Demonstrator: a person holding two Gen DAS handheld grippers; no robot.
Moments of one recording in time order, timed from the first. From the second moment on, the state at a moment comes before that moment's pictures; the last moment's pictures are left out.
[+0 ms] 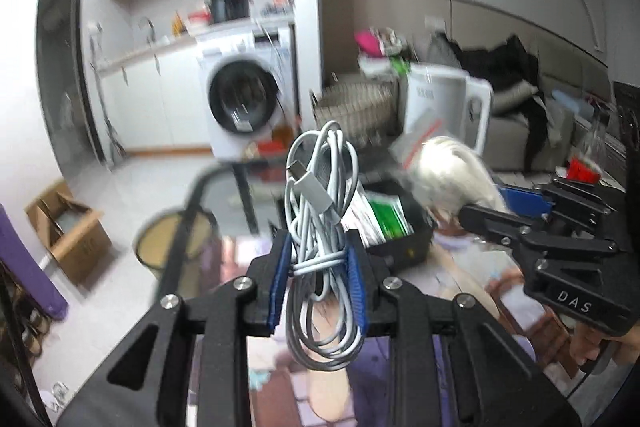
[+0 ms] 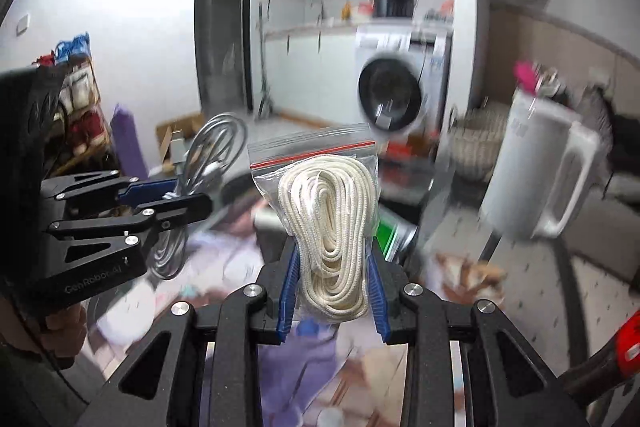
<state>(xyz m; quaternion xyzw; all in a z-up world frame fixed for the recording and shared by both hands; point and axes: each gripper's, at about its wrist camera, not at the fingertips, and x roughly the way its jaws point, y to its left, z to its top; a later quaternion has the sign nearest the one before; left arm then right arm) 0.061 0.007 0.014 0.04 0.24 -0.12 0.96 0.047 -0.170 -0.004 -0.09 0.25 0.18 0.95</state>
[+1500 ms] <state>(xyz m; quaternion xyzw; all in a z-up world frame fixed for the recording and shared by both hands) 0.111 -0.005 0.089 0.00 0.10 -0.09 0.99 0.079 -0.183 0.057 -0.05 0.10 0.15 0.98</state>
